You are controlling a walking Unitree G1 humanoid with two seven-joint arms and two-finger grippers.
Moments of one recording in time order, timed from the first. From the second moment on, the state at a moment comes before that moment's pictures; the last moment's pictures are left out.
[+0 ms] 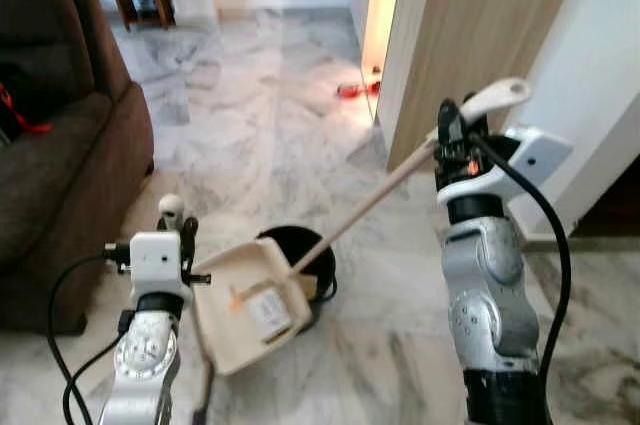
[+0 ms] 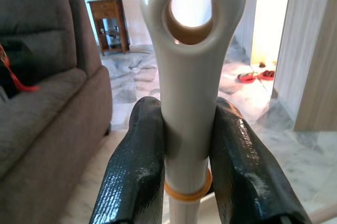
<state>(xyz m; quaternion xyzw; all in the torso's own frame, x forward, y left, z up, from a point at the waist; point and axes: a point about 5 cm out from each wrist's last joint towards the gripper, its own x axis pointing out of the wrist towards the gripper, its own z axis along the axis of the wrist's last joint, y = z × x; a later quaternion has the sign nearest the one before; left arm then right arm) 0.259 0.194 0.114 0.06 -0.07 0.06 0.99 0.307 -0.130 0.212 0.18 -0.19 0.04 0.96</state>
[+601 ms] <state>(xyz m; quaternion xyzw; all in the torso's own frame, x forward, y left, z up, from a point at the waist) 0.257 0.200 0.112 0.07 -0.06 0.07 0.99 0.307 -0.114 0.215 0.18 -0.19 0.08 0.96</state>
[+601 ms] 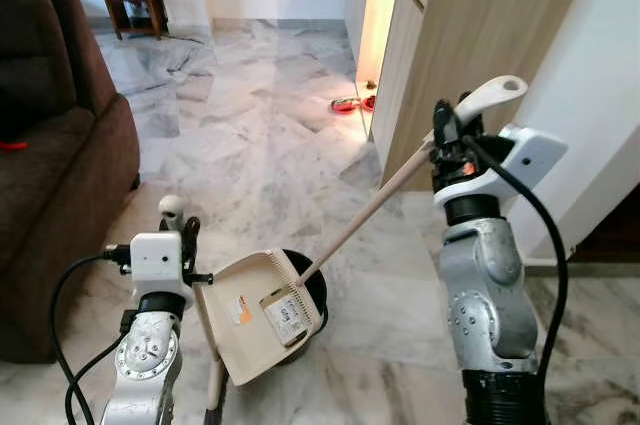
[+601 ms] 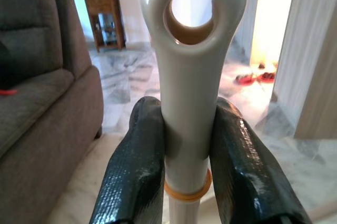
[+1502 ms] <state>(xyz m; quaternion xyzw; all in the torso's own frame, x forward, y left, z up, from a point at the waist) 0.261 0.190 0.117 0.07 -0.07 0.05 0.99 0.306 -0.124 0.215 0.18 -0.19 0.07 0.96</state>
